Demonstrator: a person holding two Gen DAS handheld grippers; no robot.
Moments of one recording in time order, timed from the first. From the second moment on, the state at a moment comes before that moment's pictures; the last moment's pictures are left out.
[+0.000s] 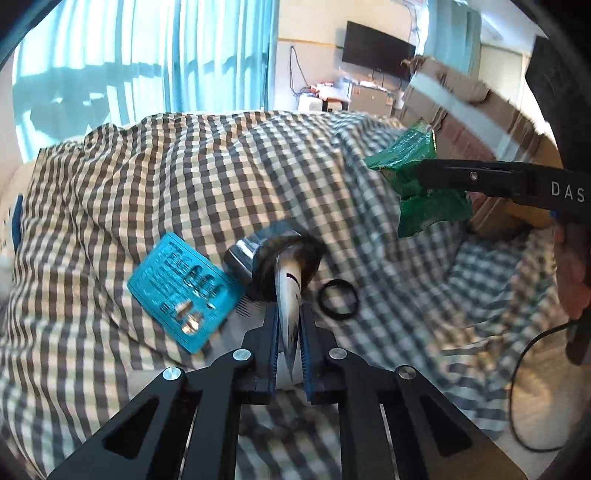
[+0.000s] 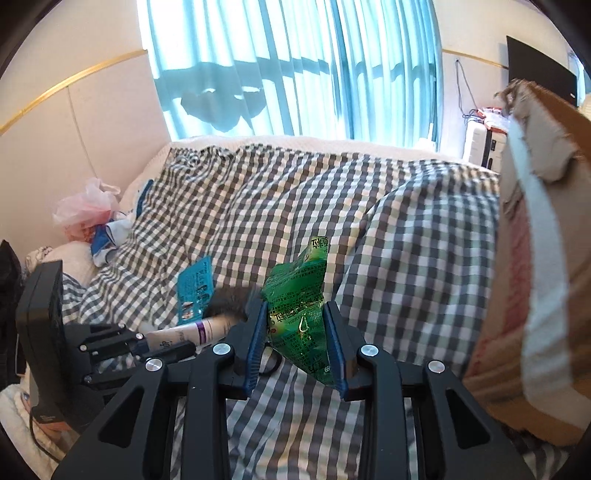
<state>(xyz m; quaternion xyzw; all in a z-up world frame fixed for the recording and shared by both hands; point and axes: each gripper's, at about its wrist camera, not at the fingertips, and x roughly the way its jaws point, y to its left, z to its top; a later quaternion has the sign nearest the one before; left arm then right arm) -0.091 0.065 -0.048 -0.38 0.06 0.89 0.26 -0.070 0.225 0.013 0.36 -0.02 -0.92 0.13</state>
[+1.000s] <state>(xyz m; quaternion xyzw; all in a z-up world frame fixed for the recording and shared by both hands) -0.079 0.089 -0.081 -0.38 0.01 0.89 0.25 -0.051 0.243 -0.005 0.39 -0.06 -0.91 0.10</state>
